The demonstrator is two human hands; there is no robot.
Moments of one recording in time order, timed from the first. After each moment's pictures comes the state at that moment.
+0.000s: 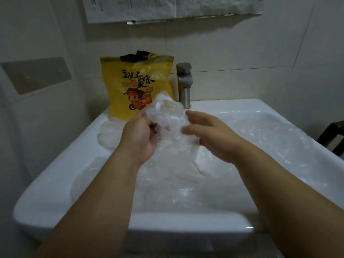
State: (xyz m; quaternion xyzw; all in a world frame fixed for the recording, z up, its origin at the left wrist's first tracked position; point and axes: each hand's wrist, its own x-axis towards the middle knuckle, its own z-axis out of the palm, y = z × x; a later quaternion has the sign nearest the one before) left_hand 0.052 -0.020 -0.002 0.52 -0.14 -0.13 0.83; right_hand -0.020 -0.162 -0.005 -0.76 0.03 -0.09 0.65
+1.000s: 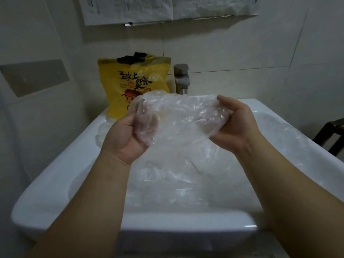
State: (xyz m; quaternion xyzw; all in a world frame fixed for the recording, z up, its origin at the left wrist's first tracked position) left_hand 0.059 0.003 0.004 0.32 -0.19 -0.27 0.89; right_hand -0.024 -0.190 0.010 -0.32 0.00 -0.10 0.94
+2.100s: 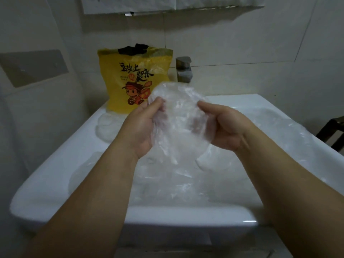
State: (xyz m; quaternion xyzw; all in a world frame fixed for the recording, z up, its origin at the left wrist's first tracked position) left_hand 0.055 -0.020 -0.001 0.57 -0.17 -0.15 0.79; right_hand -0.021 -0.177 0.009 -0.47 0.08 -0.01 0.88
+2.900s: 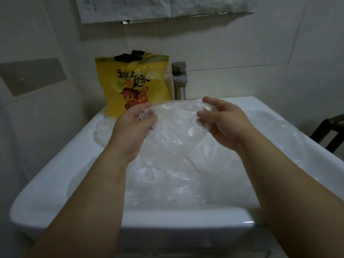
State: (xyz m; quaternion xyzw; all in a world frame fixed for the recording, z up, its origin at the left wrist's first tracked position) left_hand 0.065 -0.008 -0.010 0.64 -0.20 -0.04 0.74; right_hand -0.023 -0.191 0.006 -0.58 0.07 -0.19 0.79
